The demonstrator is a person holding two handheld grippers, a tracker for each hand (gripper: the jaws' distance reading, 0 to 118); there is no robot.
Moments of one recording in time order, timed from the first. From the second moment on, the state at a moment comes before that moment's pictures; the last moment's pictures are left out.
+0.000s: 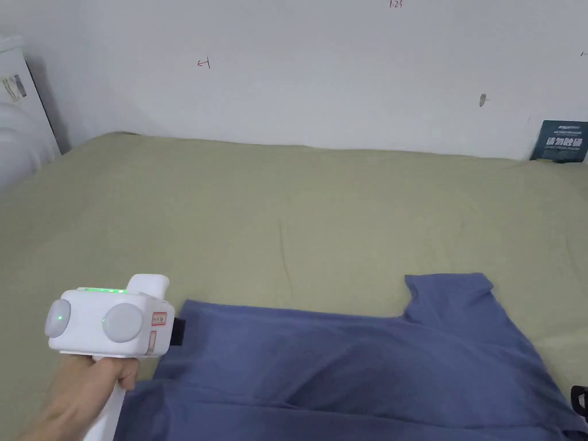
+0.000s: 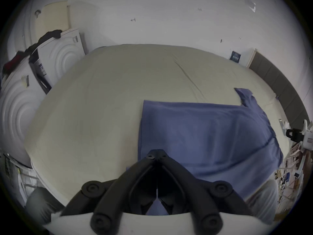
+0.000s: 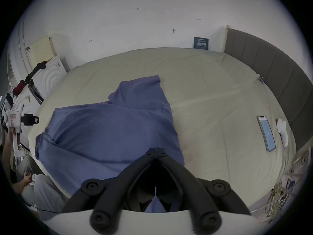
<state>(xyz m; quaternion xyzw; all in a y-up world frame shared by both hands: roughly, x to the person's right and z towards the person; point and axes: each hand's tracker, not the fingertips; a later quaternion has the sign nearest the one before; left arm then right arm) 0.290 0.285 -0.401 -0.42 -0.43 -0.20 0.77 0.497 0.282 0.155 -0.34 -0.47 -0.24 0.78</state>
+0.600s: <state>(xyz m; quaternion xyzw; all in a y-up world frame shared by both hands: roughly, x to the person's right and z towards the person) 0.372 0.234 -0.428 -0.43 -0.40 -0.27 0.76 0.595 0.237 0.117 -0.40 -0.46 -0.25 0.76</state>
